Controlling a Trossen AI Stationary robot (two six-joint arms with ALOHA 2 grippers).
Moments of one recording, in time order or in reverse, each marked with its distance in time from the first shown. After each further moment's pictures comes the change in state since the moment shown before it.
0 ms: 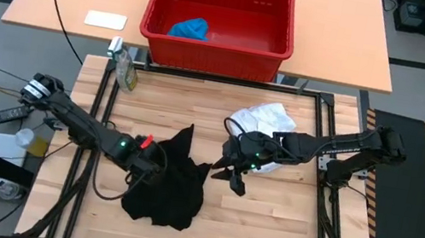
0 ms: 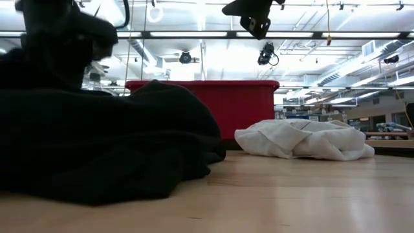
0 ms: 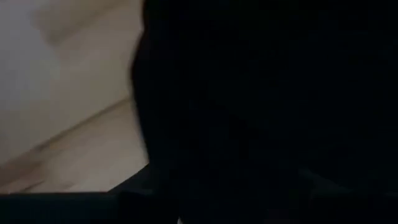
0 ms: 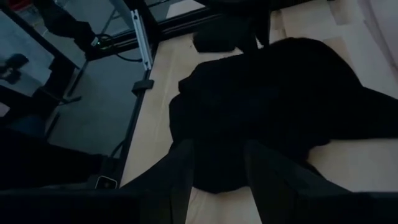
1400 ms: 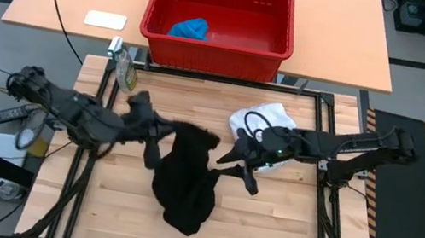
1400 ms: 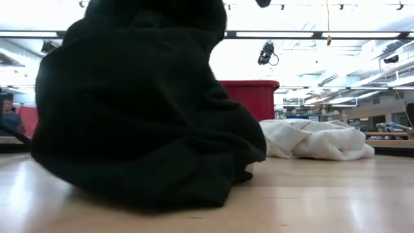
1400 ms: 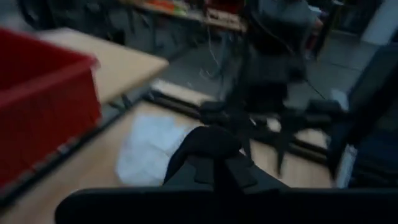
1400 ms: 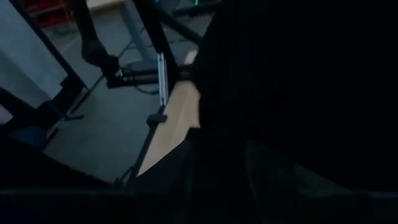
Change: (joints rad) left arm -0.022 -0.180 0.528 0.384 -0.590 1.114; right arm 0.022 -0.135 0.002 0.047 0.045 -0.103
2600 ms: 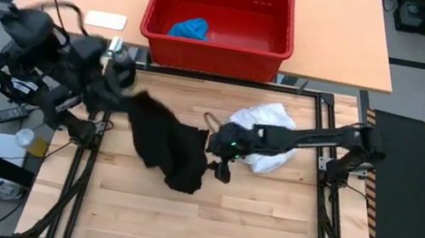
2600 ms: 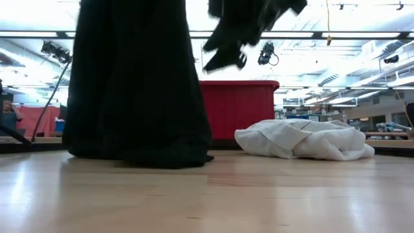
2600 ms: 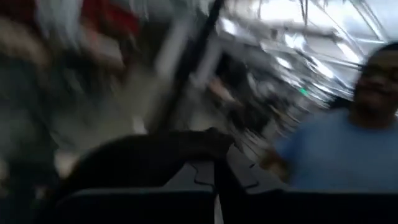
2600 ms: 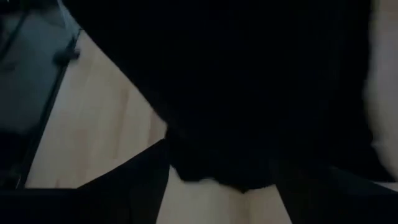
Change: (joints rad) left arm 0.222 0.023 0.595 -0.167 1.005 -0.104; right arm -0.136 0.337 0.085 -0.106 -0.018 -0.078
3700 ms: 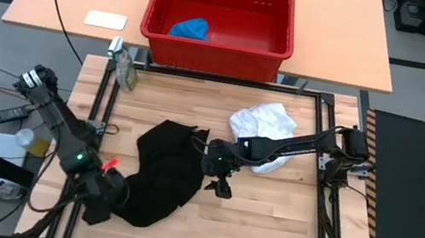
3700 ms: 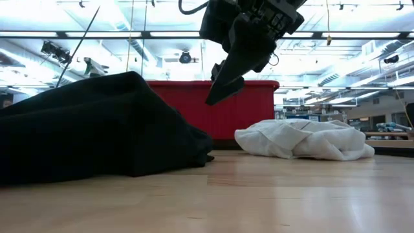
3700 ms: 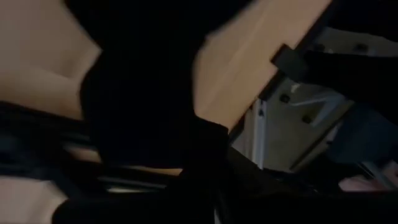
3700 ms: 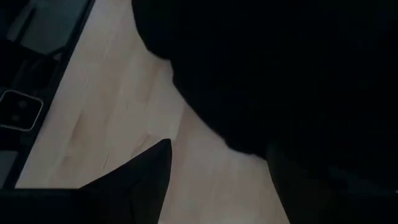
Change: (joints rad) left arm -0.626 0.014 -1.086 -0.232 0.094 -0.940; right arm 0.062 0.141 0.000 -0.015 -0.160 -0.114
